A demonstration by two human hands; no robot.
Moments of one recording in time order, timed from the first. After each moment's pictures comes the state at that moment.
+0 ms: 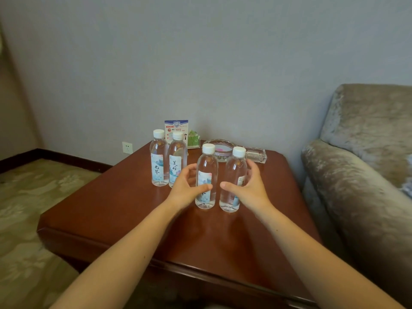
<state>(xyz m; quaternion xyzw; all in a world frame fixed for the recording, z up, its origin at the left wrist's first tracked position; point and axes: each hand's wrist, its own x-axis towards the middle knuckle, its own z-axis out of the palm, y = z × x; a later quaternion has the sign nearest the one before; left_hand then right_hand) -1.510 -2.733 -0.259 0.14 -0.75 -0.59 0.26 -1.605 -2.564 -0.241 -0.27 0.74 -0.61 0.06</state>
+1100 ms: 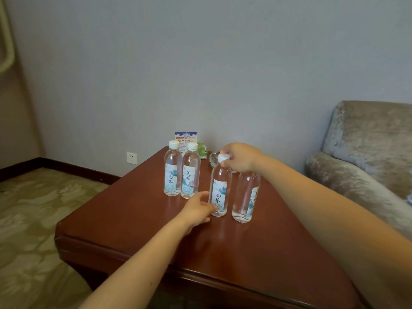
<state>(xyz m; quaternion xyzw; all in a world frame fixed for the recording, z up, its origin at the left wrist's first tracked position) -1.484 -2.727 -0.258 0.23 -0.72 -0.64 0.11 -1.599 -2.630 -0.114 -0.44 0.89 -0.10 -0.03</state>
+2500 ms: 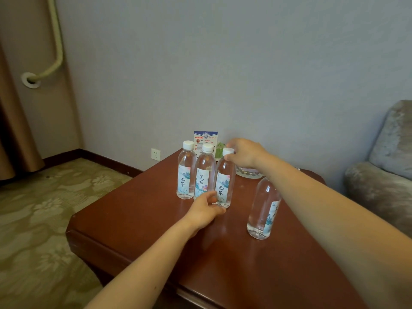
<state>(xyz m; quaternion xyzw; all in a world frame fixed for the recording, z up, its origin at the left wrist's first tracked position) -1.507 -2.749 -0.266 0.25 -0.73 -0.60 0.18 -1.642 -2.689 -0.123 -0.45 0.88 -0.14 -0.02</state>
